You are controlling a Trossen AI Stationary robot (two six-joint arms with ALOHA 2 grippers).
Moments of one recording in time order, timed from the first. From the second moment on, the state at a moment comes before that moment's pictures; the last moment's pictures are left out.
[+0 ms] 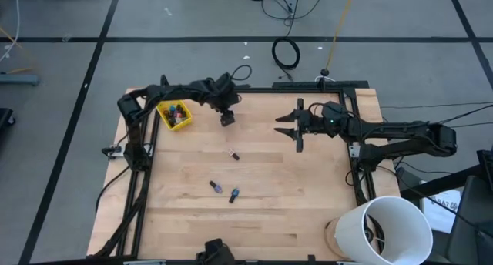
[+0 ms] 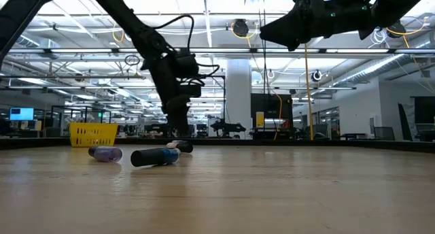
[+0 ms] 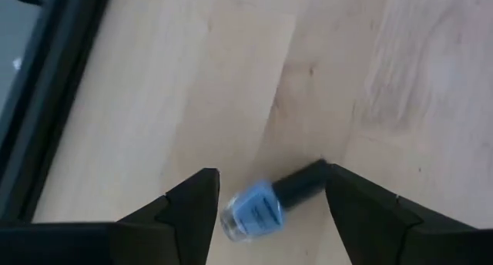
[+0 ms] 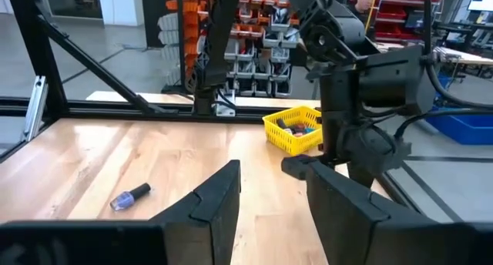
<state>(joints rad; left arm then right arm) 0.63 1.92 1.27 -0.47 0.14 0.33 -0.30 1.08 0.56 0.44 -0.24 -0.09</state>
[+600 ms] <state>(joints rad) 0.64 1.98 1.25 -0.50 0.13 0.45 -0.30 1.08 0.56 0.44 -0.24 -0.10</state>
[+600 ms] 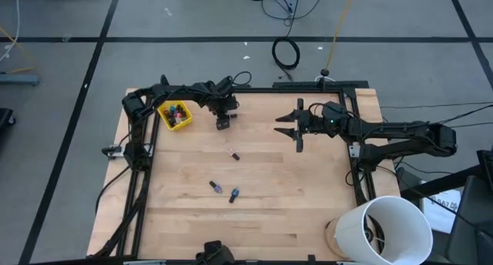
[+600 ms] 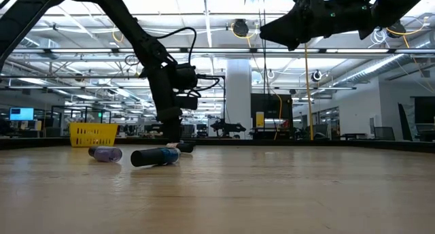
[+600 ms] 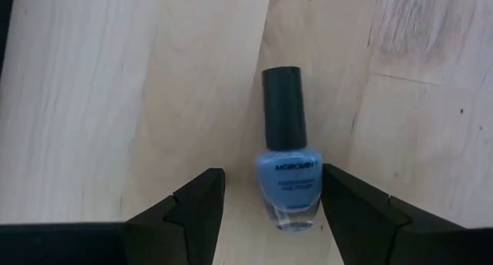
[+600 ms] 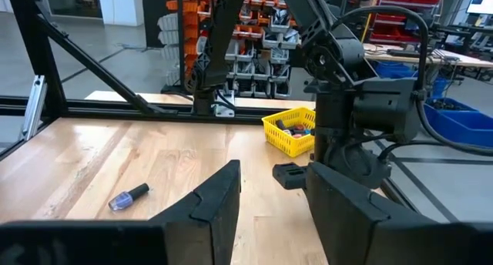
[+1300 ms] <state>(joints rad) 0.60 1.97 1.25 -0.52 0.08 0.37 -0.30 1.08 0.57 0.44 -0.24 -0.10</state>
